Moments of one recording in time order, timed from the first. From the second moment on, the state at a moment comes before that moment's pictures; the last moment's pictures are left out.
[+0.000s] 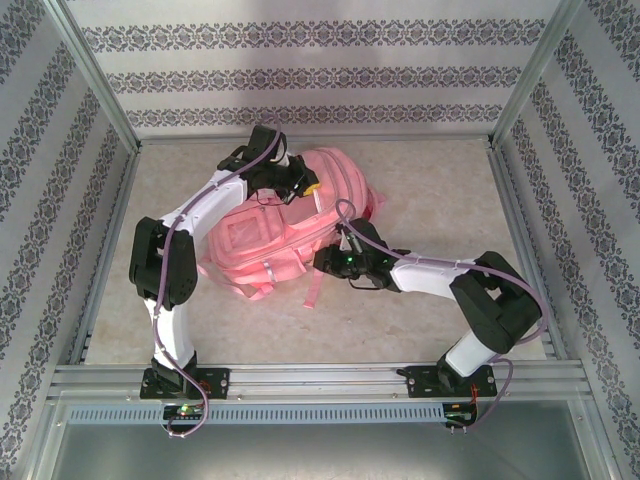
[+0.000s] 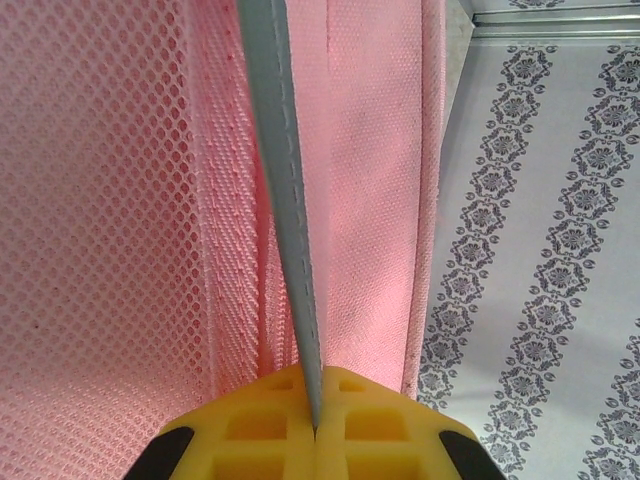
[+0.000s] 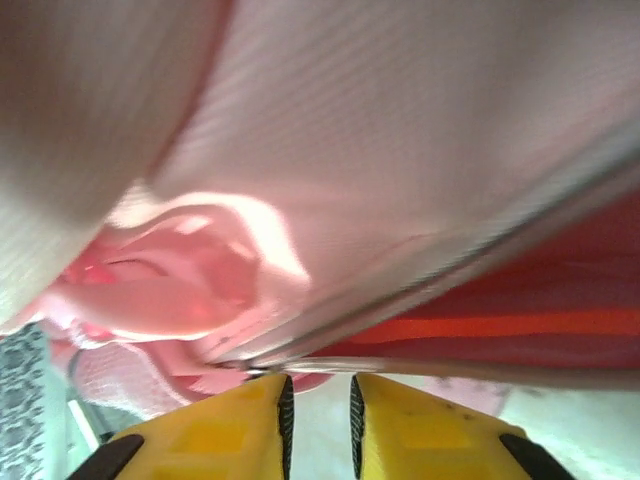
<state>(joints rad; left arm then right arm) -0.36 1.93 1.65 -0.49 0.60 -1.05 0.68 1.61 0.73 0.18 -0.39 0.93</state>
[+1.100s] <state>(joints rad) -0.35 2.00 1.64 -0.29 0.59 -1.30 0.82 1.66 0.61 0.57 -0.06 1.44</state>
